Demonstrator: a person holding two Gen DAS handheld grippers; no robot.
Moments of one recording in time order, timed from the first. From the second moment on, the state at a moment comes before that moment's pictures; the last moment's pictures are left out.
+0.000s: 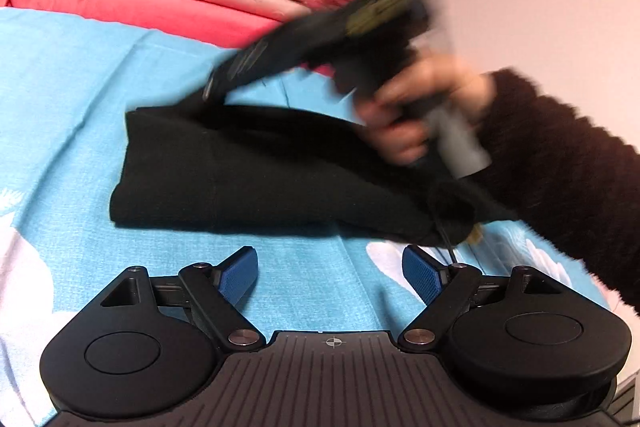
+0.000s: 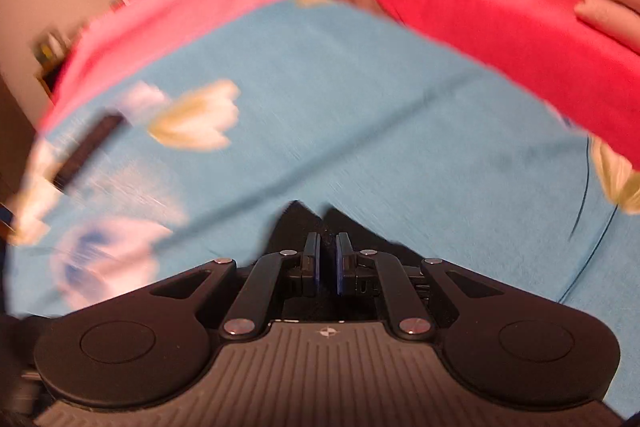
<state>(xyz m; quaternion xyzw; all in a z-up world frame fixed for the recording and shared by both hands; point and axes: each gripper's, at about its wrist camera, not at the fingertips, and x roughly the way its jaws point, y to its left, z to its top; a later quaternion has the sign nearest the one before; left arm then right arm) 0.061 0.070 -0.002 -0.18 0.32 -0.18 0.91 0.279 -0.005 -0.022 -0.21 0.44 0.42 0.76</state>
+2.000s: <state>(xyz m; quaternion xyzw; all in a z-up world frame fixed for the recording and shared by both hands) 0.211 0.057 -0.007 -0.12 0.33 -0.07 0.93 0.170 -0.268 -0.043 0.25 0.44 0.41 0.76</state>
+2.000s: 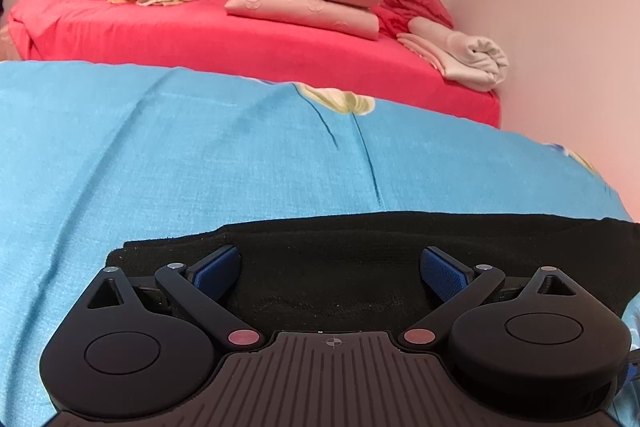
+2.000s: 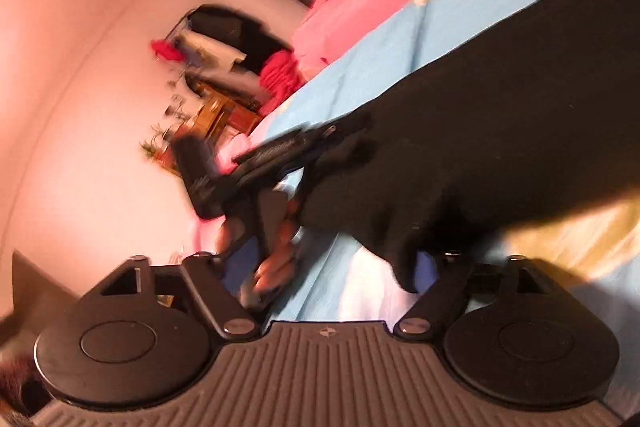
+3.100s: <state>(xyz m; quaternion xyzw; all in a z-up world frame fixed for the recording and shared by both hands) 0.208 0.061 -0.007 -0.13 0.32 -0.07 0.93 0.166 -0.228 0.035 -0.04 0.38 0.28 0.88</state>
